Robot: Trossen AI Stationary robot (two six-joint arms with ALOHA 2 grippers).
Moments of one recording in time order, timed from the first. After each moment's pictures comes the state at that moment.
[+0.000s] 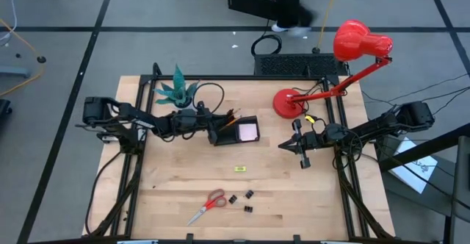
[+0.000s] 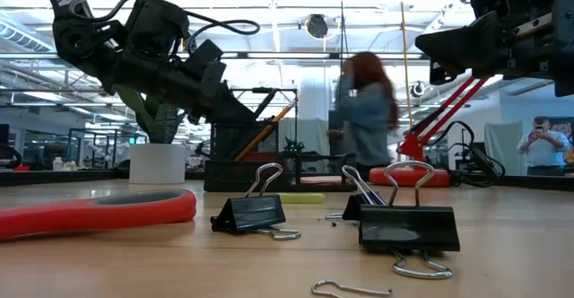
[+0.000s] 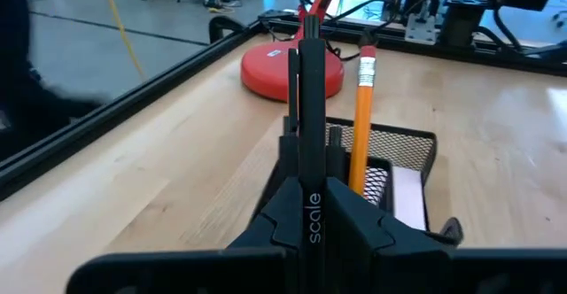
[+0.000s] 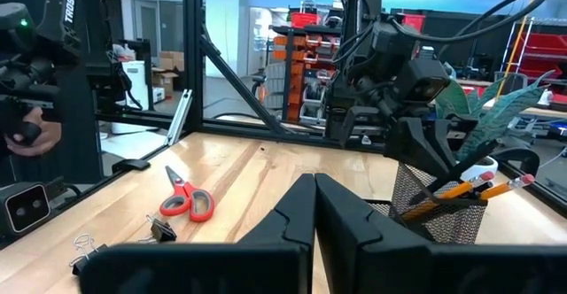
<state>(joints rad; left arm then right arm) 0.17 1.57 0.44 0.83 -0.15 -0.11 0.08 1.10 0.02 1.16 -0.08 -0.06</state>
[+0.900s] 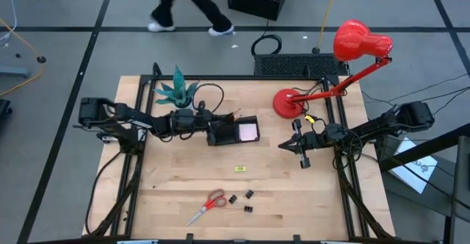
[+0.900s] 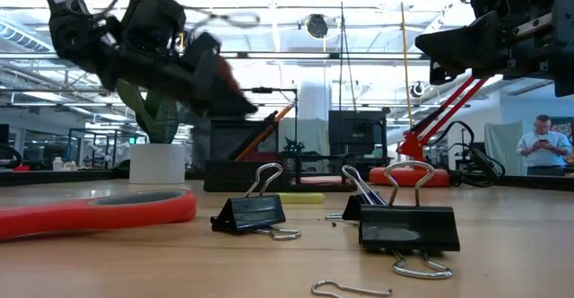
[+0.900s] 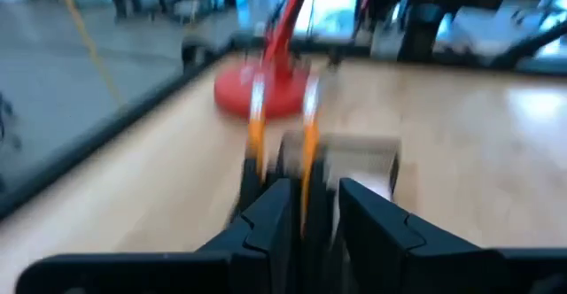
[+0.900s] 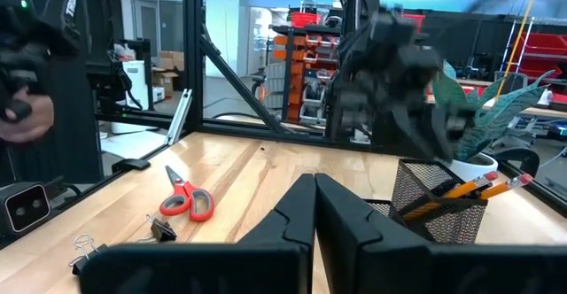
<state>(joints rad) 0.16 1.52 0.44 0.84 -0.09 -0.03 0.08 1.10 0.02 1.16 -0.08 -0.06</state>
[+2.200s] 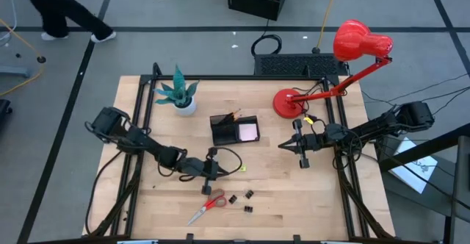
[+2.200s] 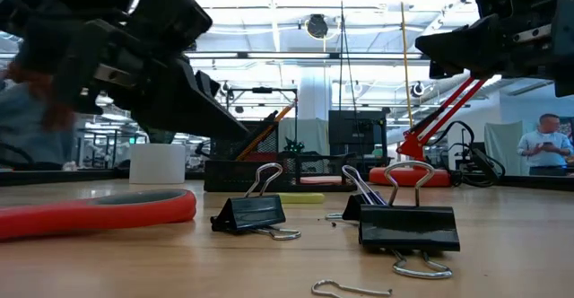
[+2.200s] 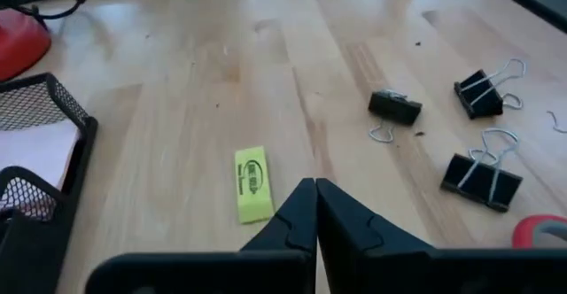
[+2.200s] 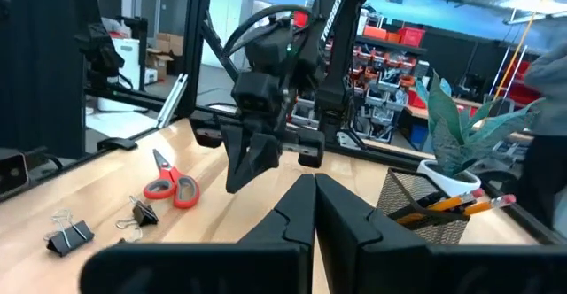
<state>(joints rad) -0.38 1.74 0.60 0.66 -0.23 -0.03 0.08 1.10 0.02 1.16 -0.08 -0.19</state>
